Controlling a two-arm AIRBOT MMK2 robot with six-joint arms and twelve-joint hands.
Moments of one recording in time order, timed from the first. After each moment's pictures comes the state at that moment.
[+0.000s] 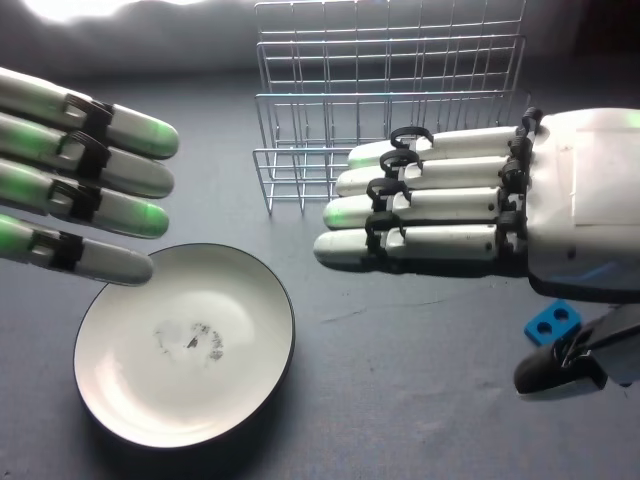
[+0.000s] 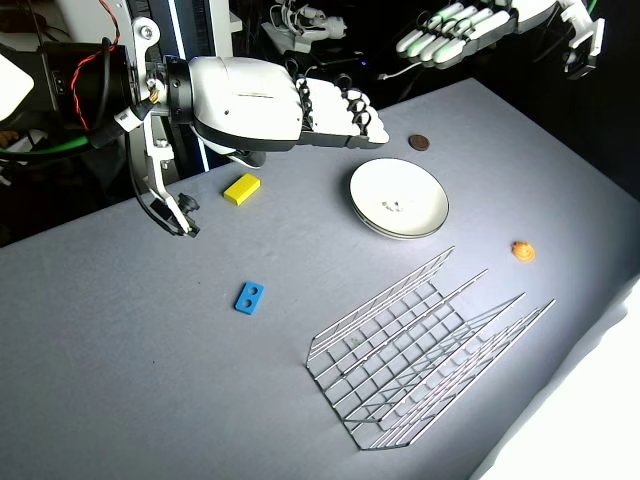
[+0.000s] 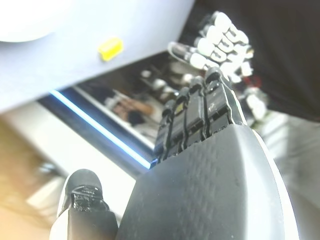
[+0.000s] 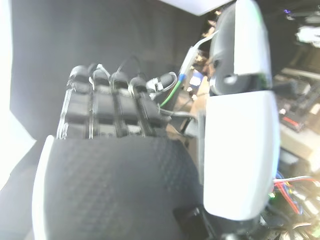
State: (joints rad) left arm 0.19 -0.74 1.43 1.76 -1.58 -0.09; right arm -0.56 -0.74 0.76 -0.81 0.60 -0.38
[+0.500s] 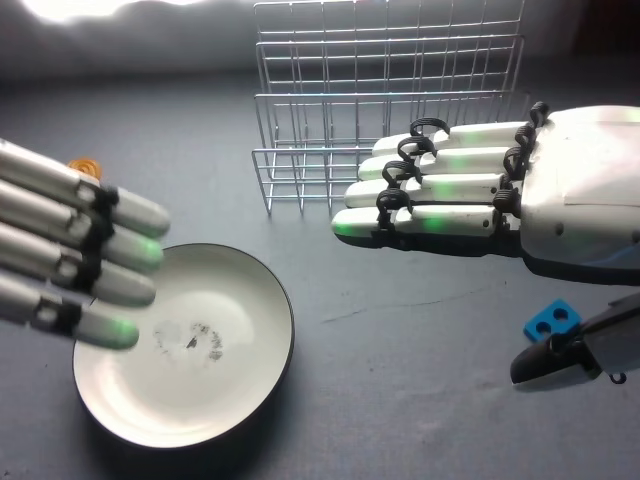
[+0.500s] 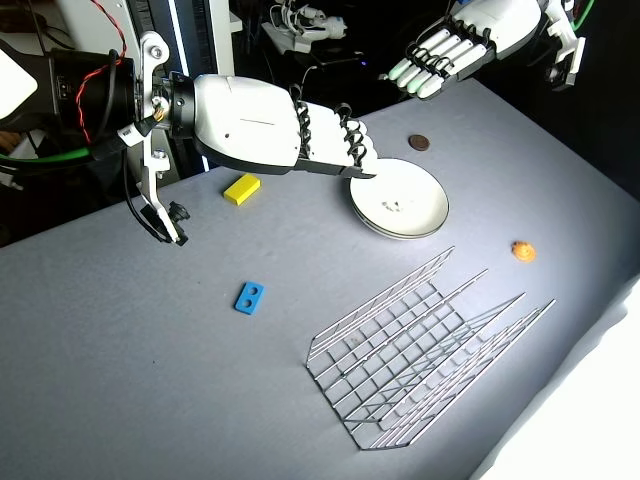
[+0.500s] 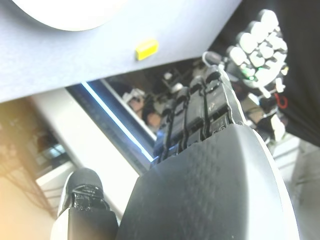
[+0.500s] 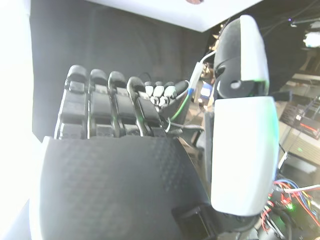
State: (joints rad) left arm 0.26 -0.75 1.41 1.85 -1.56 -0.12; right arm -0.55 -0.74 0.76 -0.87 0.54 -0.30
